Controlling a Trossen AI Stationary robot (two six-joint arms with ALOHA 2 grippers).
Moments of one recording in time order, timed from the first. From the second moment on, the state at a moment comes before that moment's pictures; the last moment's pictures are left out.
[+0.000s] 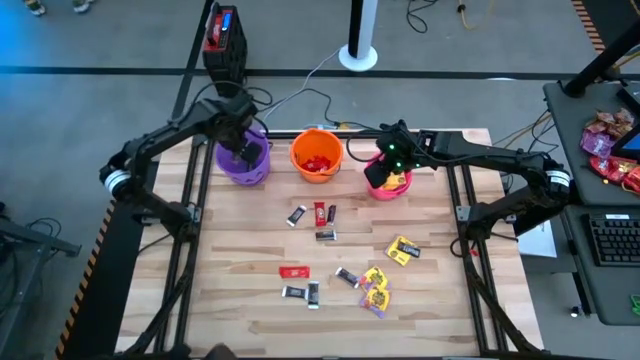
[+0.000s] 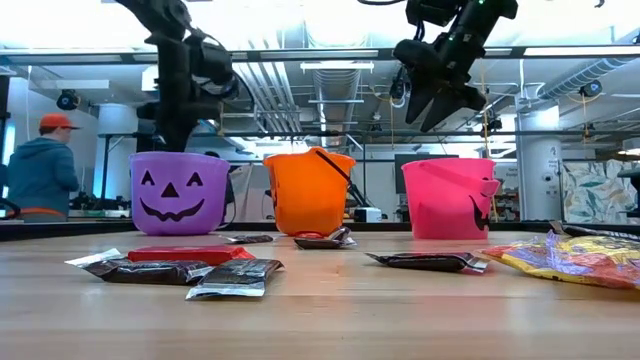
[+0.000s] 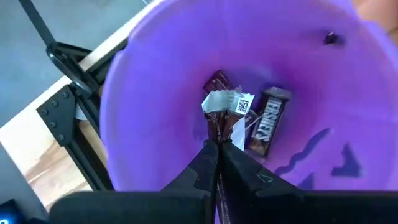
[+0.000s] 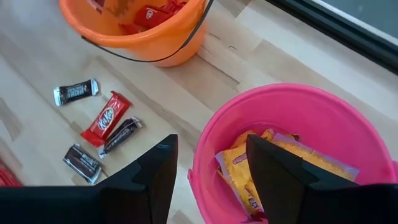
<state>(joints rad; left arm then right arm) 0.83 1.49 1.26 -1.13 -0.22 -0.14 -0.39 1.37 1.17 -0.77 0.08 0.51</state>
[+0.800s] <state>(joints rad) 0.84 1.51 1.26 -1.11 -0.31 -0.09 -0.37 1.37 1.22 -0.85 0.04 0.67</state>
